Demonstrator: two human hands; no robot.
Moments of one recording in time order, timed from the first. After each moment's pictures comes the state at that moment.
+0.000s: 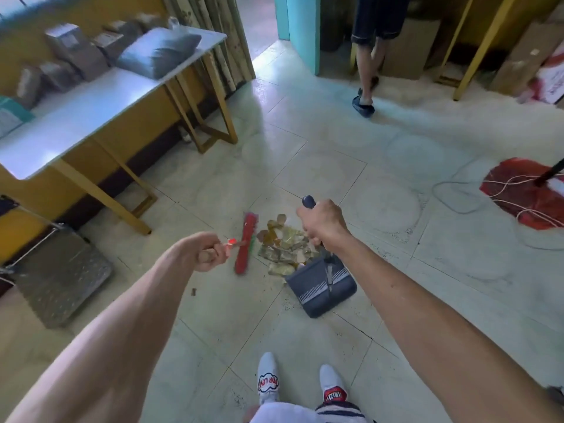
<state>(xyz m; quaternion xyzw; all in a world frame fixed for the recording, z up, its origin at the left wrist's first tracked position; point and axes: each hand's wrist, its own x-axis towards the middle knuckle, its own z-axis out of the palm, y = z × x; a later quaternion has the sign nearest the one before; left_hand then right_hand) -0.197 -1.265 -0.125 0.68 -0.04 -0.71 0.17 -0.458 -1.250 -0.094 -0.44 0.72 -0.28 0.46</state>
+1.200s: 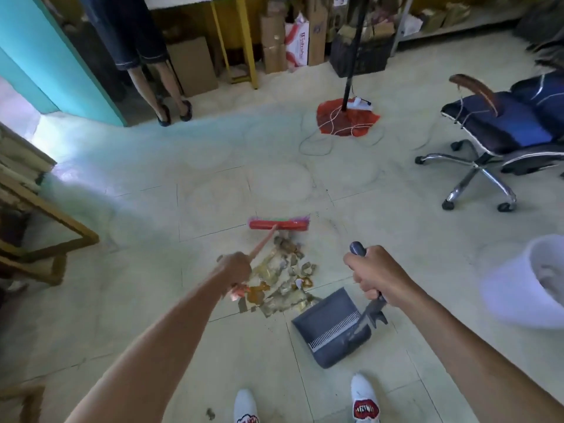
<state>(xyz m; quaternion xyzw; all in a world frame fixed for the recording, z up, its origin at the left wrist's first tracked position) -0.158 -1.411 -0.201 0.41 -0.83 -0.30 -0.23 -0.287 -1.157 -0.132 -0.01 0.82 -0.42 0.39</state>
